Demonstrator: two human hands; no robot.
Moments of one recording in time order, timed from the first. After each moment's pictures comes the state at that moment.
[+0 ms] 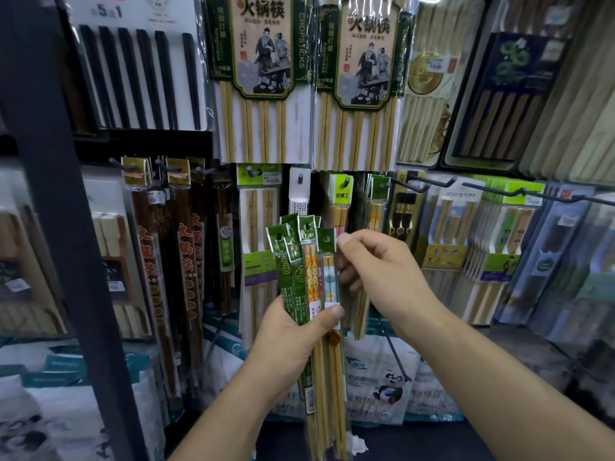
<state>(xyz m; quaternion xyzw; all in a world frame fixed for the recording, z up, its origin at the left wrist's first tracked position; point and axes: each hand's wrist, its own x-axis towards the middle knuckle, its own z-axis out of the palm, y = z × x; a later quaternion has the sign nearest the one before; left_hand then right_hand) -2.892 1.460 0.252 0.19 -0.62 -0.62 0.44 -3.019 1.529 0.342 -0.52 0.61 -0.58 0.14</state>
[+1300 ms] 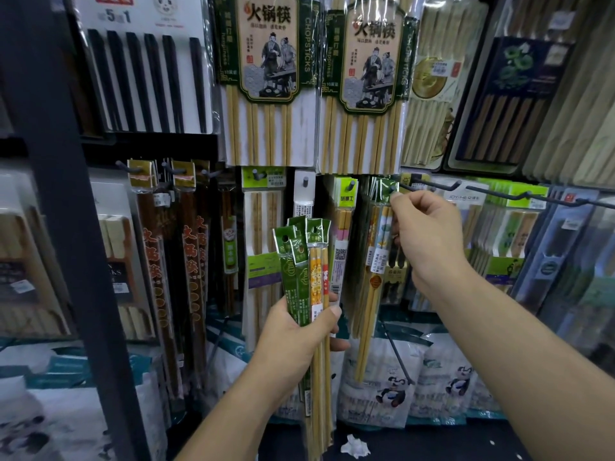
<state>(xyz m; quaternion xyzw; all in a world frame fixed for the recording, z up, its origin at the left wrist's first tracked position) -2.890 1.459 0.252 0.18 -0.57 -0.67 0.43 -3.064 1.502 0.374 -0.37 0.60 -0.71 0.04</state>
